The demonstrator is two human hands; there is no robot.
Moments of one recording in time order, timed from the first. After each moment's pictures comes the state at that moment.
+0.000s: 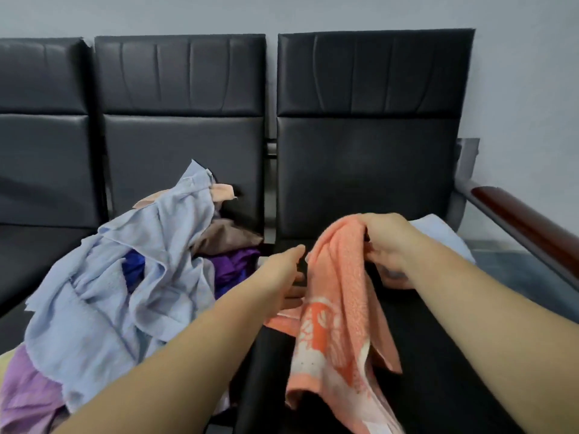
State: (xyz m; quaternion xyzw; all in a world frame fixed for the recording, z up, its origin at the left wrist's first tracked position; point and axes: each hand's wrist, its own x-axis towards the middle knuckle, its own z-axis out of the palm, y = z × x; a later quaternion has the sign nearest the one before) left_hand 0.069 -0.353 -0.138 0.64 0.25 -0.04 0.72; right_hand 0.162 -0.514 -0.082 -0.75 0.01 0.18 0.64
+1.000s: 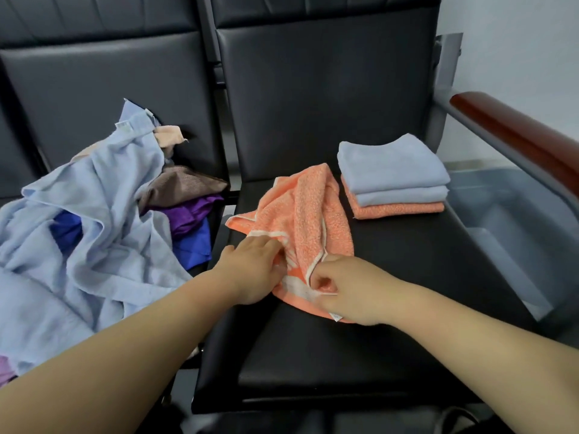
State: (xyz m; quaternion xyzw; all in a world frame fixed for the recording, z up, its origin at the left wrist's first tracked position) left_hand 0.064 -0.353 -0.235 0.99 0.01 -0.09 0.05; right_hand 0.097 -0.587 -0.222 -0.89 -0.39 0.15 0.20
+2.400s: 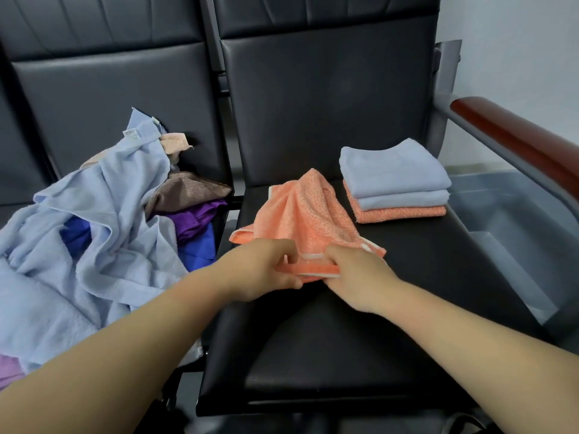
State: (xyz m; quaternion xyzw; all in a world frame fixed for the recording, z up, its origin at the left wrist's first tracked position) left_hand 0.052 -0.364 -0.192 0.98 -0.07 -0.08 0.17; right_hand 0.111 -0.579 -0.233 -0.94 -0.29 0.06 0.18
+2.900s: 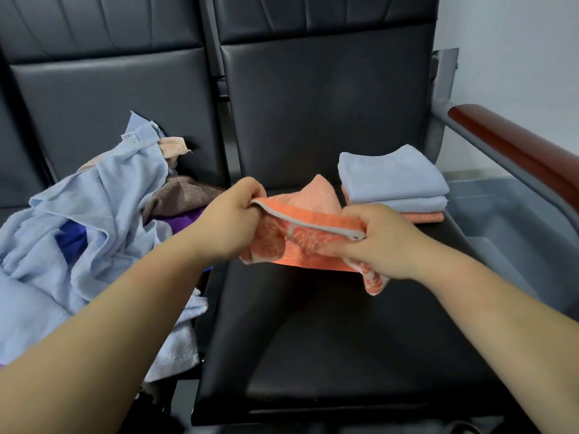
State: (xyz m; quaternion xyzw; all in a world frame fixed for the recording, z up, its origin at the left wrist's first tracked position) left_hand 0.054 -0.361 -0.122 0.90 0.08 0.09 0.42; right_hand 0.117 -0.603 -0.143 -0.87 -0.29 0.10 0.38
